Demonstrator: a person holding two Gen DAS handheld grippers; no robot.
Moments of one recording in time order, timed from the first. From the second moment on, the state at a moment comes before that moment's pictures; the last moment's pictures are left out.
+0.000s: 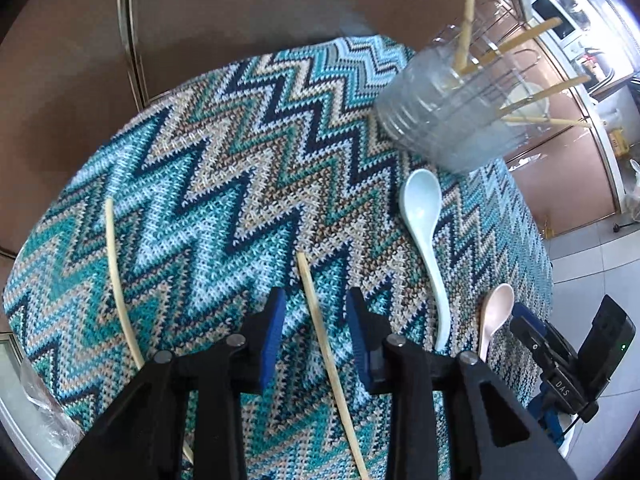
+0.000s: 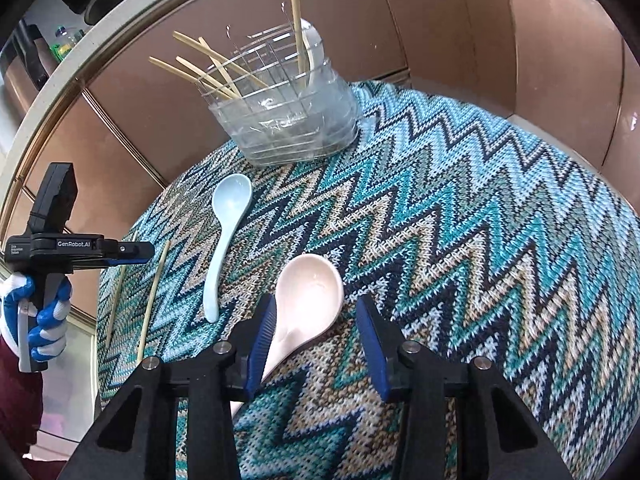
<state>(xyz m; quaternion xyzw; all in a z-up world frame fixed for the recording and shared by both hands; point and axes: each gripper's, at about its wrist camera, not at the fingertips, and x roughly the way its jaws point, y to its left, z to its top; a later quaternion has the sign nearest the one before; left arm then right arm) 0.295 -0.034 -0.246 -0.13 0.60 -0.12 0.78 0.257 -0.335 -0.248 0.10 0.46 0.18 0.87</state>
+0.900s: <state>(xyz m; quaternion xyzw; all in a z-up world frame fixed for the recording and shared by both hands) 0.283 -0.035 -0.233 -0.13 0.55 -0.12 0.81 0.239 -0.325 -0.225 0.06 0.43 0.19 0.88</state>
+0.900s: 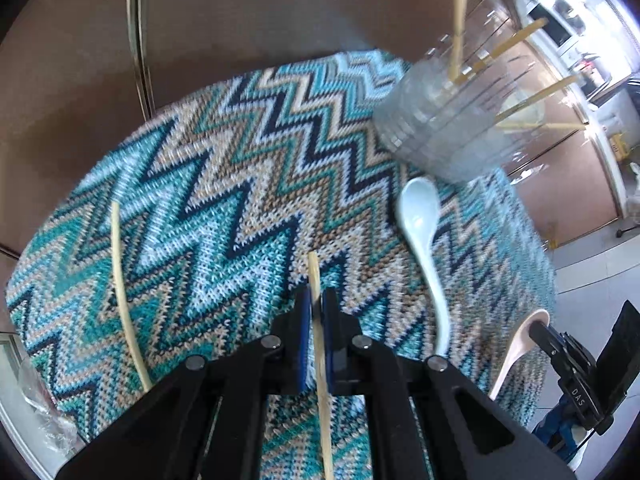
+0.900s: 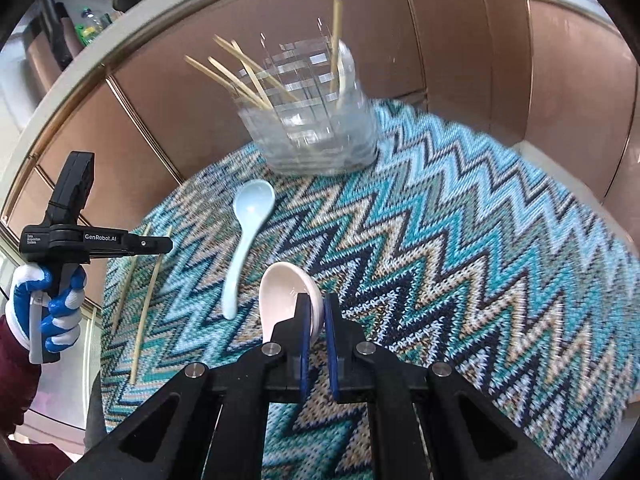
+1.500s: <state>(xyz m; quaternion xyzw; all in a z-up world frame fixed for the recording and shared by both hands) 0.187 0.009 -0.106 -0.17 0.39 -0.15 0.89 0.129 -0.292 -0.132 0.01 0.34 0.14 0.93</state>
